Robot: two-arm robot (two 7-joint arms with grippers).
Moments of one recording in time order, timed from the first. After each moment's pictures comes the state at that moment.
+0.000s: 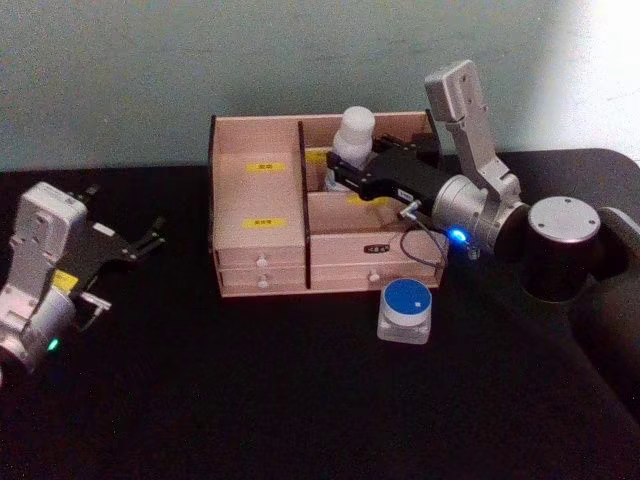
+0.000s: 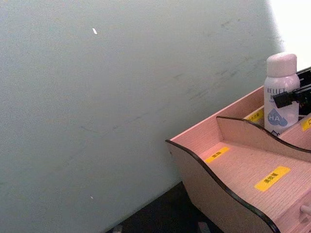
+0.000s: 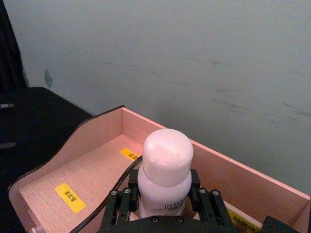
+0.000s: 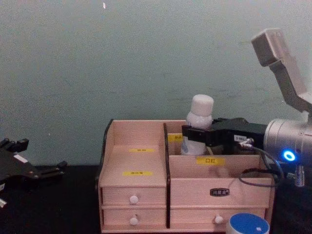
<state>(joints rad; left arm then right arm) -0.20 0.60 0.45 -1.41 -0.25 -0.12 0.03 0.58 0.22 -0.44 -1.05 0.28 0.03 0.44</state>
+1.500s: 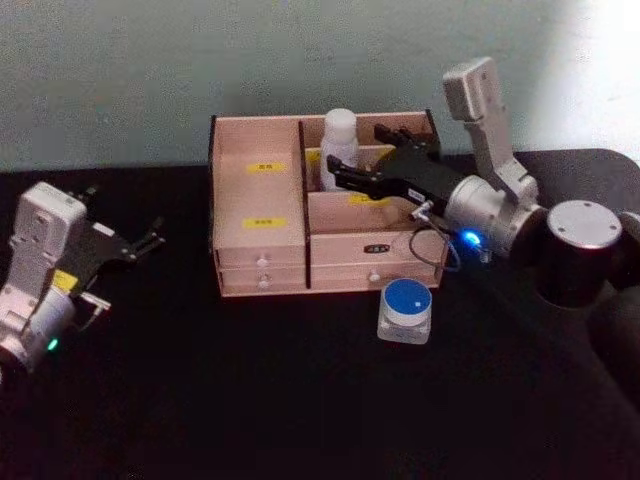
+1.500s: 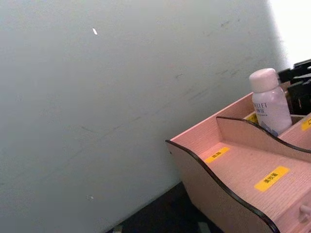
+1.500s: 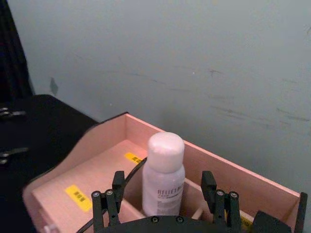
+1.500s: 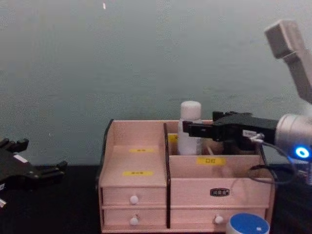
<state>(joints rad) -0.20 0.60 0.45 -1.41 -0.25 -0.12 0.03 0.53 0.25 -0.41 -1.15 0.30 0.06 0.45</state>
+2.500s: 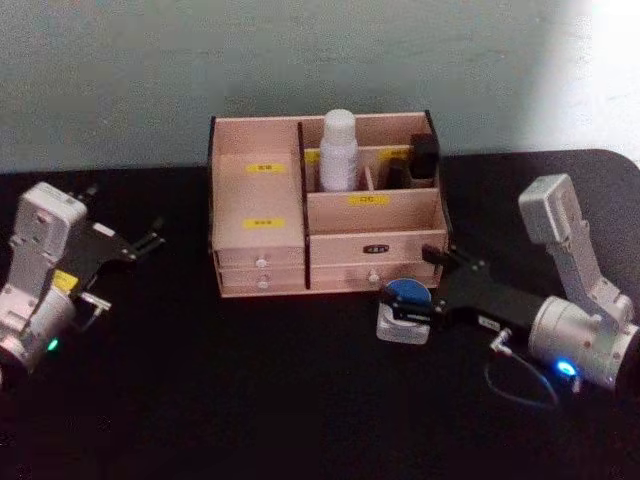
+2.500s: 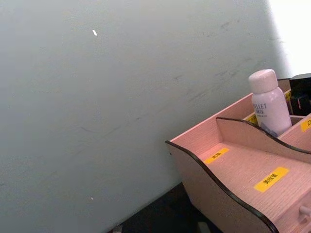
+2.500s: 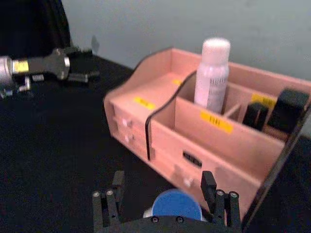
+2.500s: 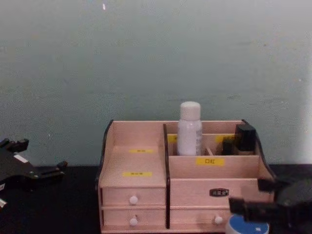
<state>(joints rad) -0.20 0.60 0.45 -1.41 -0.25 -0.12 0.03 0.13 0.54 -0.37 -1.61 0.45 0.18 0.48</state>
